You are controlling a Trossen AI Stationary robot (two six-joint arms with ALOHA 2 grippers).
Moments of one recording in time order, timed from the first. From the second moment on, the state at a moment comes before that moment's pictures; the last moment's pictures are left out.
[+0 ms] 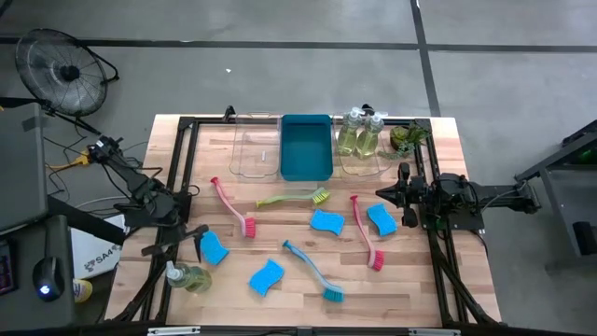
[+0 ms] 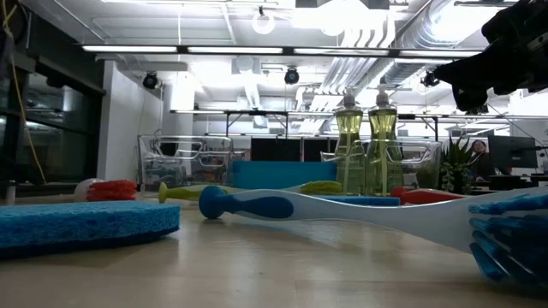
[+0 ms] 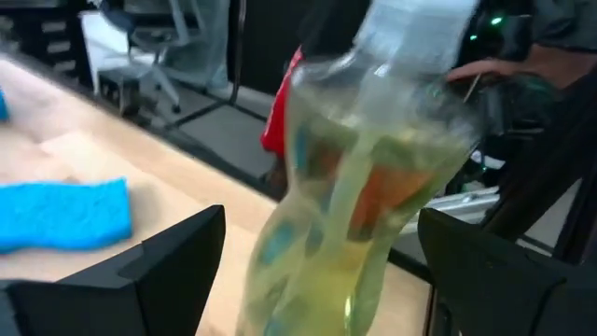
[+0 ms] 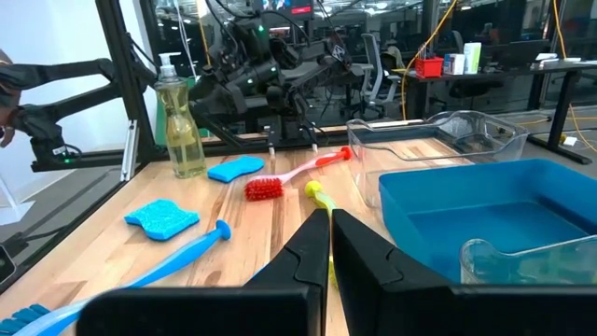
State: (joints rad) left arm -0.70 0.18 0.15 -0.20 0.45 -0.08; right arm 0.04 0.01 0.05 -0.05 0.09 0.09
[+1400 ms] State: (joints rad) left arm -1.03 0.78 0.15 0.48 -0.02 -0.03; right arm 0.04 0.01 0.05 -0.05 0.09 0.09
